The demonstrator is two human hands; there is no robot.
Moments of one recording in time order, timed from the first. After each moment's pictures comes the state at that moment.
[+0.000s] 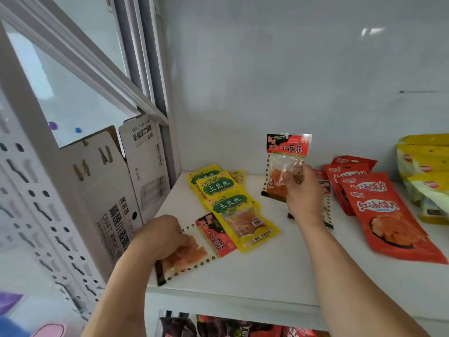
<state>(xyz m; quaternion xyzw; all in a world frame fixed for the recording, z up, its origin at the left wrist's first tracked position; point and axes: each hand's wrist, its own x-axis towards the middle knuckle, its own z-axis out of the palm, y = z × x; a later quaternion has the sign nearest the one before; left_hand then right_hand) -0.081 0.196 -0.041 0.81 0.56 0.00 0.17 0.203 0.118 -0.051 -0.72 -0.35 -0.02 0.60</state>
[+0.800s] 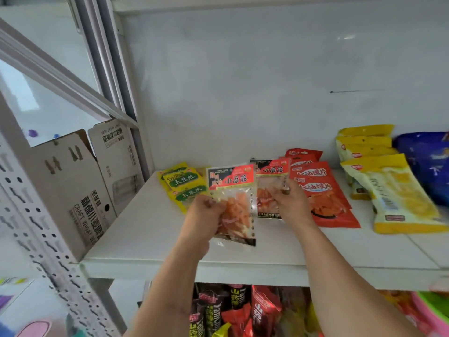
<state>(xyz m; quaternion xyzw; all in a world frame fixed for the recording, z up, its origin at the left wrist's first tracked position) 0.046 0.059 -0.040 0.59 0.43 0.36 0.57 0.255 0.006 -0.069 -0.70 -0.35 0.14 0.60</state>
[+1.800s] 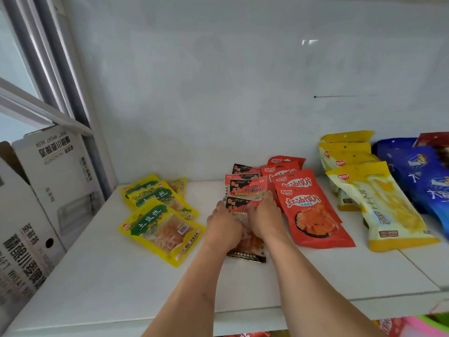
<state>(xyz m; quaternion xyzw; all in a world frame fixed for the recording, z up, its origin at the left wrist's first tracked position) 0.156 0.102 -0.064 0.80 0.43 0.19 0.37 0.273 0.069 -0.092 -0.87 -0.28 0.05 0.41</state>
